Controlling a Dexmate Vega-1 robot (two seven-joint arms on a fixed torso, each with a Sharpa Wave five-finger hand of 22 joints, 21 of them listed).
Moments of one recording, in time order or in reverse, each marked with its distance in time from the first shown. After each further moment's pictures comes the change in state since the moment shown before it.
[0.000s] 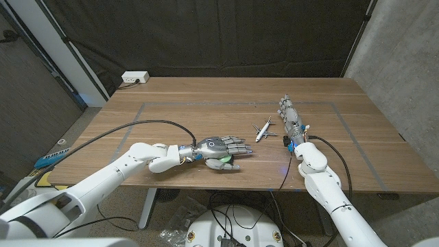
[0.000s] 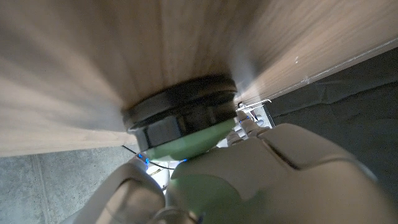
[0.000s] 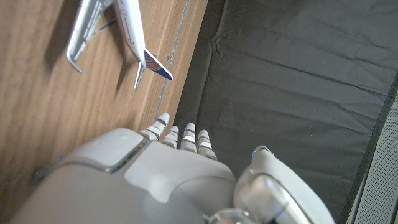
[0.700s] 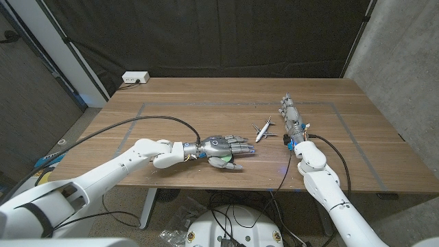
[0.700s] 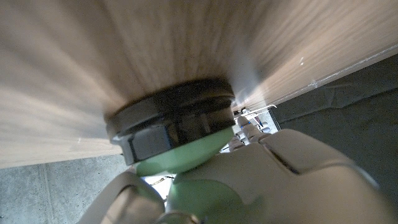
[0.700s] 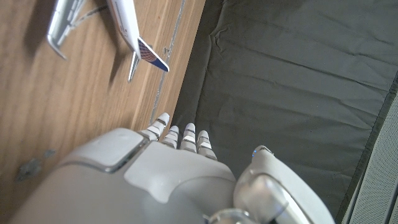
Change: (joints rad) left arm -0.069 0.008 0.098 0.038 -0.039 0.036 -0.070; left_hand -0.025 -0.007 -0.003 0.005 -0.004 0.000 0.000 -0.005 0.000 -0.004 0.015 0.000 0.005 0.000 0.000 0.000 0.004 0.000 0.000 0.000 0.009; right arm 0.021 0.011 0.002 0.029 -0.005 0.007 -0.013; right_hand 0.000 0.000 0.000 0.000 0.000 -0.015 0.003 0.000 0.000 0.000 0.000 -0.004 0.000 0.002 0.002 0.000 0.000 0.000 0.000 -0.005 0.000
